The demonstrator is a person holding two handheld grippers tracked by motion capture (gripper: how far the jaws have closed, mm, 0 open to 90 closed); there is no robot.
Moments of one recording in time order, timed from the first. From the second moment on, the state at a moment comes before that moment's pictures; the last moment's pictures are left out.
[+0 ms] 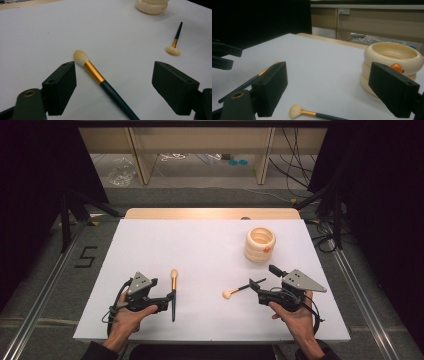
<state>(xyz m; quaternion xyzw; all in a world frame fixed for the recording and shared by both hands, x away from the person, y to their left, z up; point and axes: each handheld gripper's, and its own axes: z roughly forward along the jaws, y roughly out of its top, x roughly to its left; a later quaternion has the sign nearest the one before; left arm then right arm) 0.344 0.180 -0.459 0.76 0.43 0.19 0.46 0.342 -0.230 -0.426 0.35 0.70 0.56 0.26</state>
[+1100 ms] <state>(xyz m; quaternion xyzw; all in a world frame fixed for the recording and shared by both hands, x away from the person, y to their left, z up) 0.375 0.168 -0.474 0.83 0.42 0.16 0.33 0.343 -0.230 -0.426 0.35 0.70 0.57 0.26</state>
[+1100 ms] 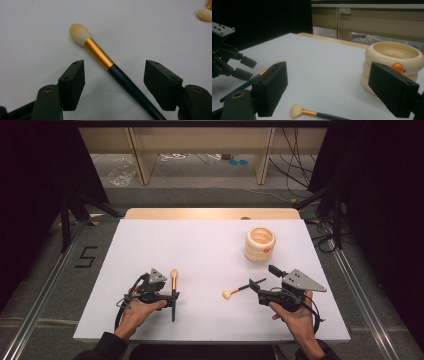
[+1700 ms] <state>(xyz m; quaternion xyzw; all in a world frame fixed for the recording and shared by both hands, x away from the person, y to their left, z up) 0.387 0.159 -0.479 0.85 0.41 0.14 0.31 0.342 -0.230 -0.426 0.35 0.70 0.56 0.26</state>
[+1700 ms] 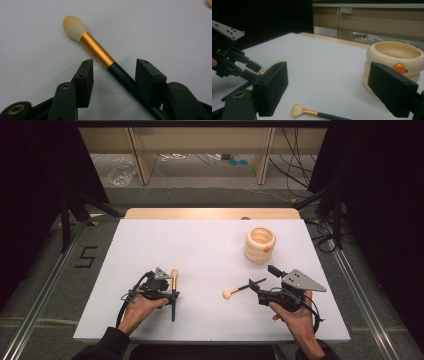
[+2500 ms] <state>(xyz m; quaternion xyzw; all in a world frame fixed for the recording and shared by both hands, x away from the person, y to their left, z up) 0.402 0.154 -0.470 0.90 0.36 0.11 0.22 0.343 -0.230 -0.426 0.35 0.70 0.56 0.25</state>
